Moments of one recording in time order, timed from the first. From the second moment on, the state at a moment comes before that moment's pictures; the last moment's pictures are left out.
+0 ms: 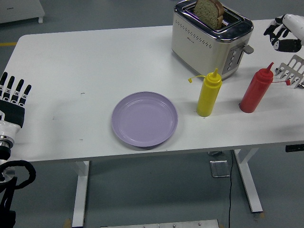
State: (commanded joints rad) left arm -0.09 0.14 -1.58 -1.42 0.43 0.15 -0.11; right arm 0.87 -0.67 0.71 0.92 -1.58 -0.07 0.17
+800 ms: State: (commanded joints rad) left arm -0.10 0.14 -1.58 -1.42 0.43 0.15 -0.11; right arm 0.89 -0.65 0.68 0.92 -1.60 -0.02 0.16
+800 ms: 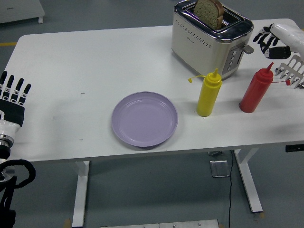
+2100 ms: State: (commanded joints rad) left arm -0.09 0.14 -1.57 -1.43 0.43 0.15 -0.11; right arm 0.86 -0.68 0.71 0.93 -1.57 0.05 0.13
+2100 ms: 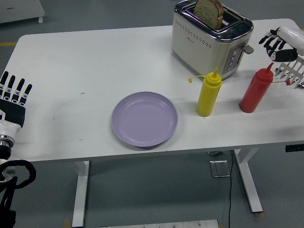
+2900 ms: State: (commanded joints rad) left arm -0.09 0.14 -1.58 -1.42 0.43 0.15 -0.11; right arm 0.87 -0.65 0.67 0.97 -1.57 0.04 0.15
